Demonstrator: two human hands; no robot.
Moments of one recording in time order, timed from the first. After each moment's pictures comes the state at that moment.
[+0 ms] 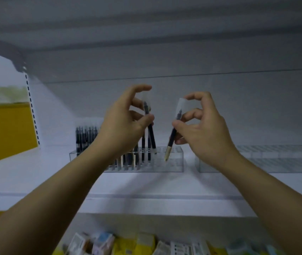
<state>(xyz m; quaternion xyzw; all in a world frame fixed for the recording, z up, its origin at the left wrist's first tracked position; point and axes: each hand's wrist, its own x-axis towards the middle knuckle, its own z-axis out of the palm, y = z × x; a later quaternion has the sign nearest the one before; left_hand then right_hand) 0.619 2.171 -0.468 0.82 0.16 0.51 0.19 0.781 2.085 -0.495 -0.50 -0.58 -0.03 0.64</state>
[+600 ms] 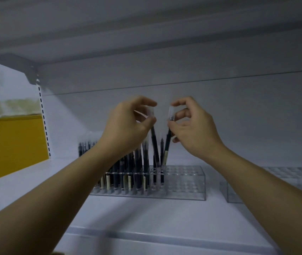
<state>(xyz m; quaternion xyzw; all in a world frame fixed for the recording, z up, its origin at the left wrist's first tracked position) 0.640 2.235 -0.451 0.83 0.21 0.52 0.09 0.805 2.187 -0.475 -0.50 -0.61 -0.06 0.62</state>
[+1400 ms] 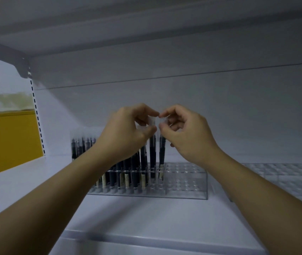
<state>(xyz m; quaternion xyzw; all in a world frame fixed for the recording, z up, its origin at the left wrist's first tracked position) 0.640 2.248 -0.469 0.86 0.23 0.45 0.04 0.798 2.194 -0.494 -0.46 -0.64 -0.04 0.61</state>
